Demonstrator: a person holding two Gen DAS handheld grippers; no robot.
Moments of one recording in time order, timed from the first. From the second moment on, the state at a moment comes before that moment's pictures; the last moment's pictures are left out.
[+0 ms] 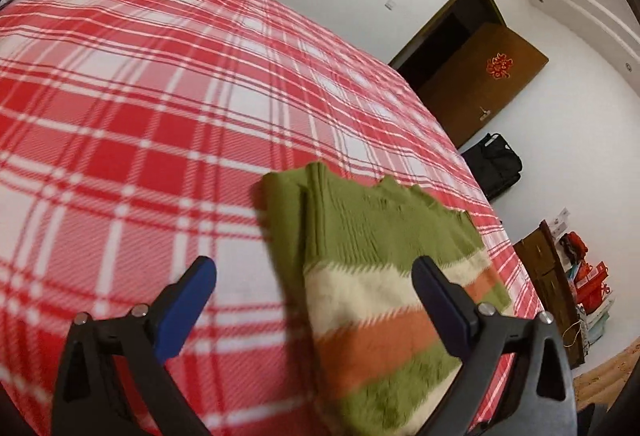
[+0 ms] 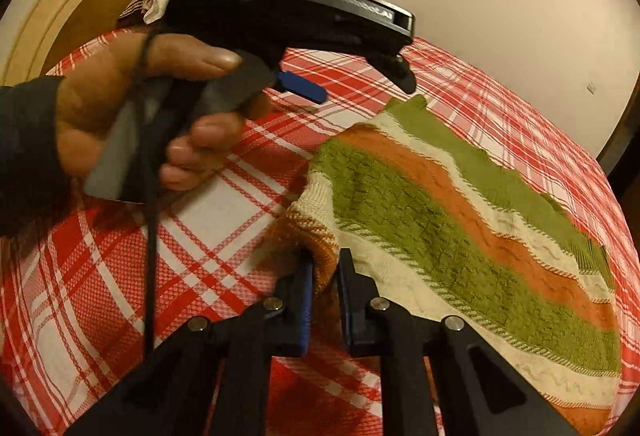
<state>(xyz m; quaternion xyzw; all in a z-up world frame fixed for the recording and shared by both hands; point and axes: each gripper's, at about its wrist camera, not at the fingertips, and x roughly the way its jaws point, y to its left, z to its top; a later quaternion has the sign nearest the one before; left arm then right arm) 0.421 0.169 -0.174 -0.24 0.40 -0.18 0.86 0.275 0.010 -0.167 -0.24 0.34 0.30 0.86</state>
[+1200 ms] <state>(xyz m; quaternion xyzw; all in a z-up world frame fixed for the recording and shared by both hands) 0.444 0.130 -0.133 -0.24 0.38 -0.22 0.87 0.296 -0.071 -0.111 -0.11 0.33 0.29 0.89</state>
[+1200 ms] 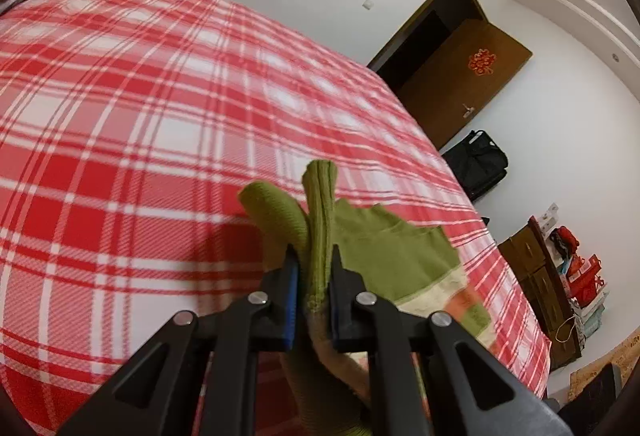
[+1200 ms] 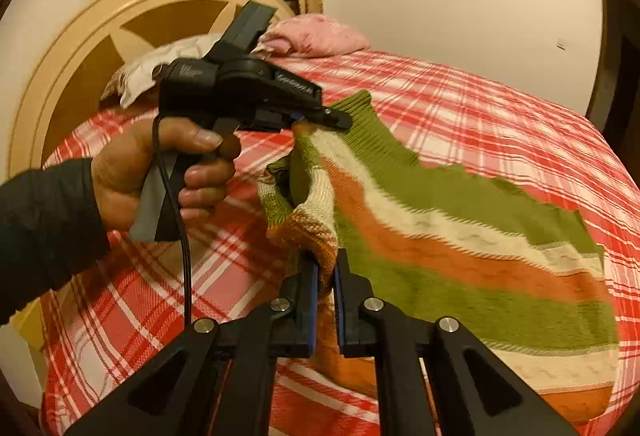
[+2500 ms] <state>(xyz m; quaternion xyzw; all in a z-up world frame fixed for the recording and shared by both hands) 0.471 -0.092 -0.076 -0.16 0.37 -0.32 0.86 0.299 -0.281 -0.081 0.07 0.32 0.20 0.92</state>
